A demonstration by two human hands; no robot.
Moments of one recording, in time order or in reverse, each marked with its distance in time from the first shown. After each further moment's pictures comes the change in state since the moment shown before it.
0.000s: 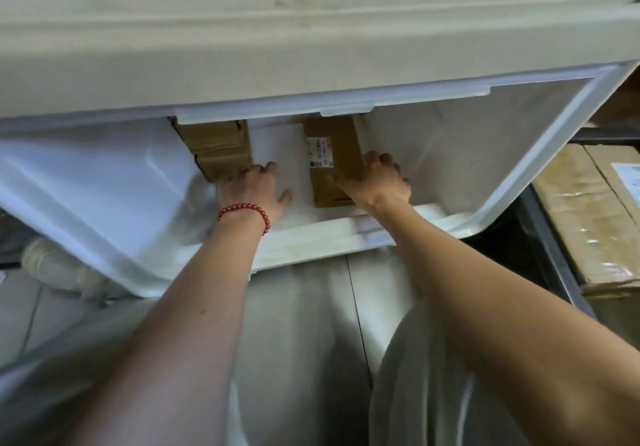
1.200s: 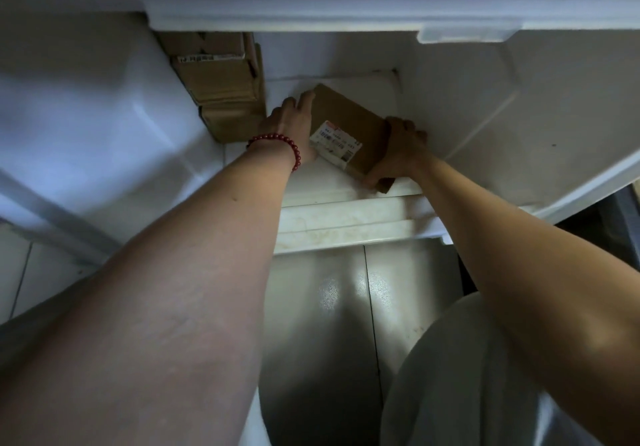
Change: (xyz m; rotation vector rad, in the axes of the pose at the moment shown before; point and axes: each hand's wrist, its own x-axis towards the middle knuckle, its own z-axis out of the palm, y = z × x) left_hand 0.074 0.005 0.023 -0.272 -0.109 0.064; right_hand 0.069 0.011 0.033 -0.046 -0.231 -0.104
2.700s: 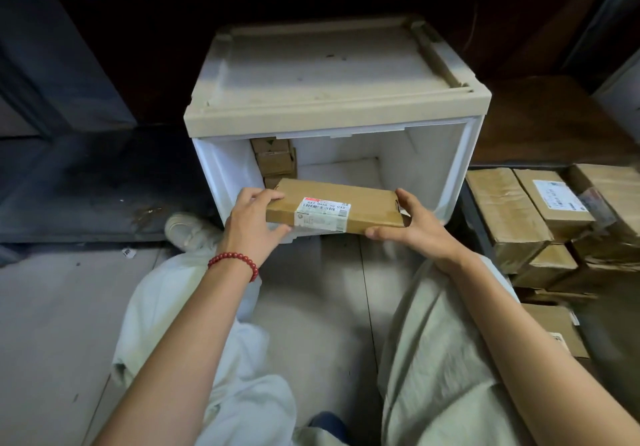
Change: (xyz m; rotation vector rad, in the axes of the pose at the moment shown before) left_hand -0.315 0.035 -0.085 -0.195 0.476 -0.039; right_hand -0.283 0.034 -0.058 0.754 0.025 -0.334
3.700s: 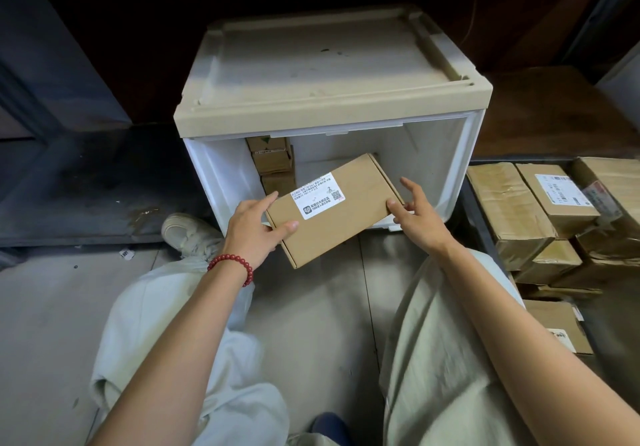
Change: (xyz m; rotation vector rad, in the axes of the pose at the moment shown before) left_hand 0.011 -0.018 0.023 -0.265 -0.113 -0.157; right_hand 0.028 0.020 0.003 -0.070 0.189 0.023
